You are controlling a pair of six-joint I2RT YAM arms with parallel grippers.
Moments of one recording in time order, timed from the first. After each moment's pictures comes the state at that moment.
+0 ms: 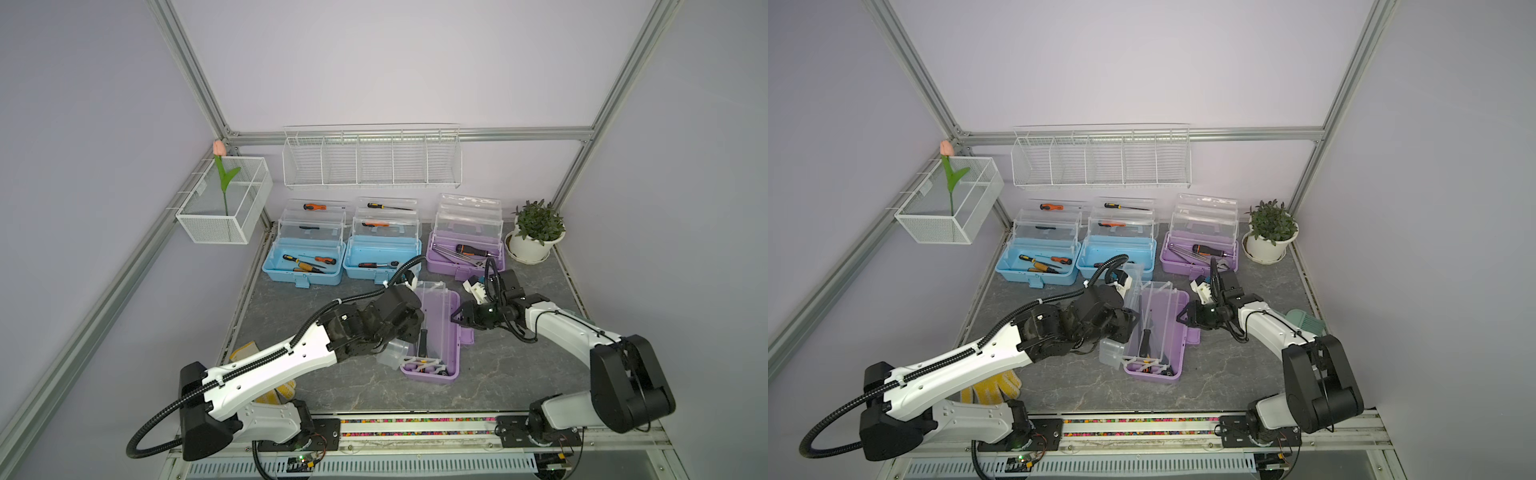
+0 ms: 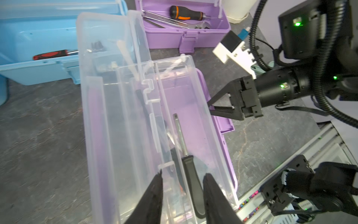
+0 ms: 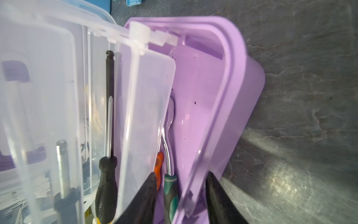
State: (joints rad) left arm -1.13 1.28 1.21 -0.71 -0.23 -0.61; right arm 0.31 1.43 0.78 -0.42 -0.66 0.39
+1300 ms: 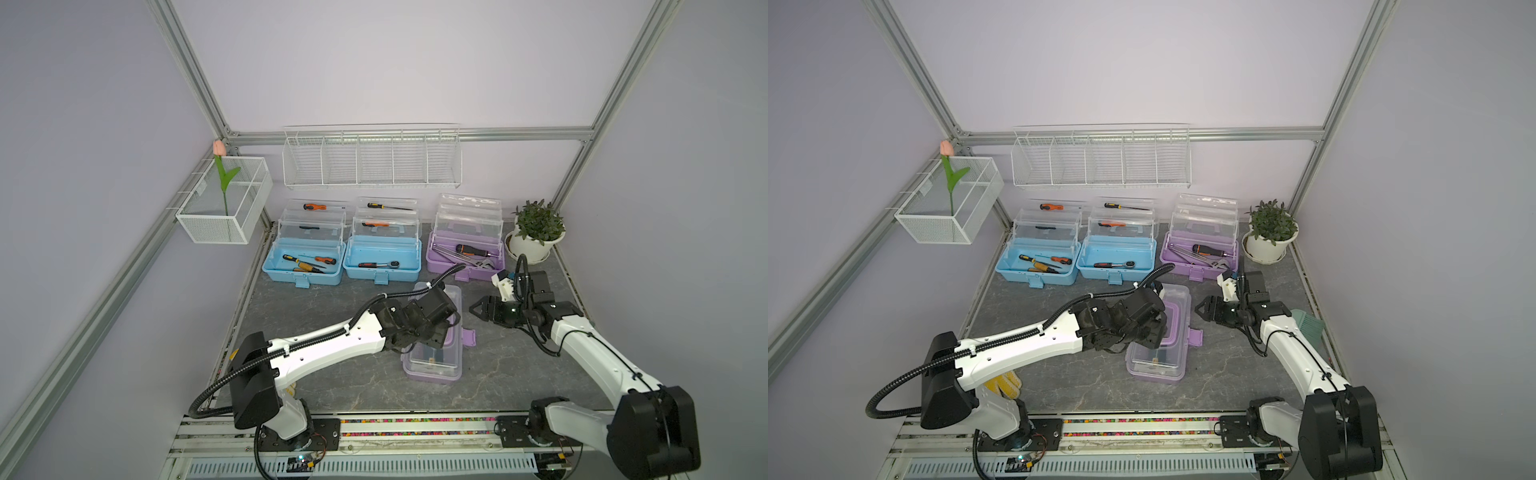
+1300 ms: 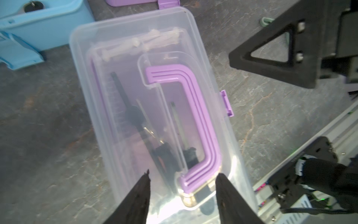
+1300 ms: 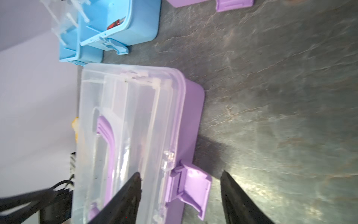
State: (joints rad) left arm -1.15 1.55 1.33 -0.75 -0.19 -0.60; right arm 0.17 1.17 0.73 -0.52 -0.57 0.40
